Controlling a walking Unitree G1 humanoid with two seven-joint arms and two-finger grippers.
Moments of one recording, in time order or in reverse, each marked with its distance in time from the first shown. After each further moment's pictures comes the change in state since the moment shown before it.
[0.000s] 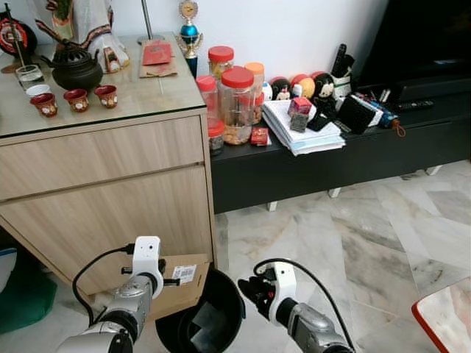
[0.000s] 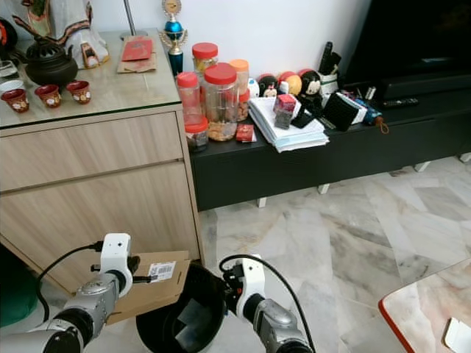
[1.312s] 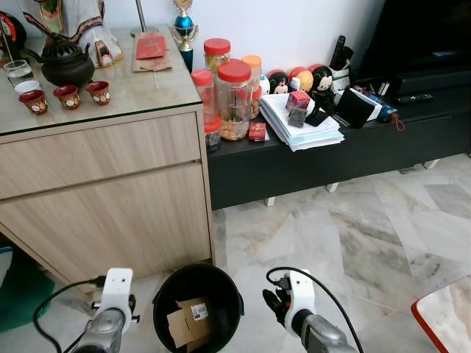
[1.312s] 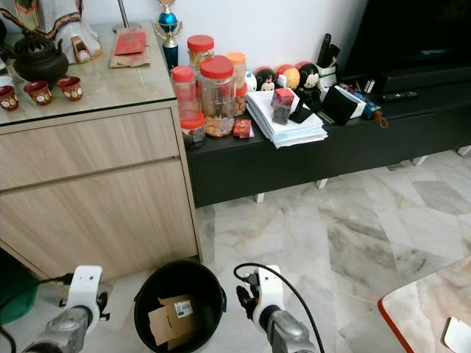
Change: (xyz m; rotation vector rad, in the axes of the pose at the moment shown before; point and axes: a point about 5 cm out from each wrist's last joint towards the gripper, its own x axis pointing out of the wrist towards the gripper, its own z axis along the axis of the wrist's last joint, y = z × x) left arm -0.032 0.058 -0.064 0.126 0.146 0.239; right arm -0.024 -0.033 -0.024 -0.018 0.080 -0.334
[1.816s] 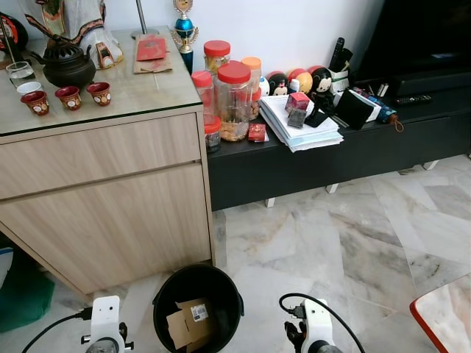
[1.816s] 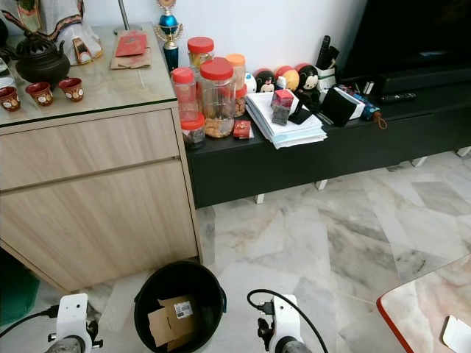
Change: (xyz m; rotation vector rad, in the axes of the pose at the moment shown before) left arm -0.012 0.002 -0.042 -0.133 0.104 0.049; right arm -0.022 -0.025 -0.046 0.032 0.136 -0.189
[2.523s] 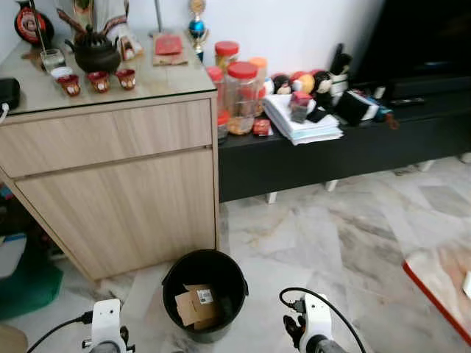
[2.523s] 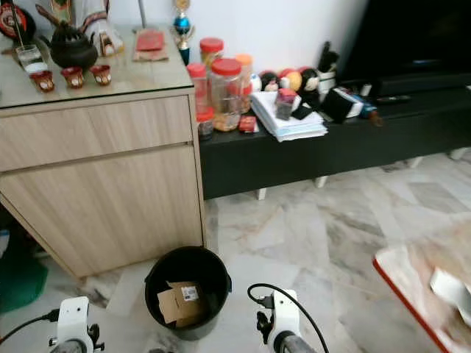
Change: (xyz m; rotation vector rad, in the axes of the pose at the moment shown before) left arm 0.005 -0.011 0.031 -0.033 -0.088 -0.028; right arm -0.002 0.003 -0.009 0.043 0.017 0.008
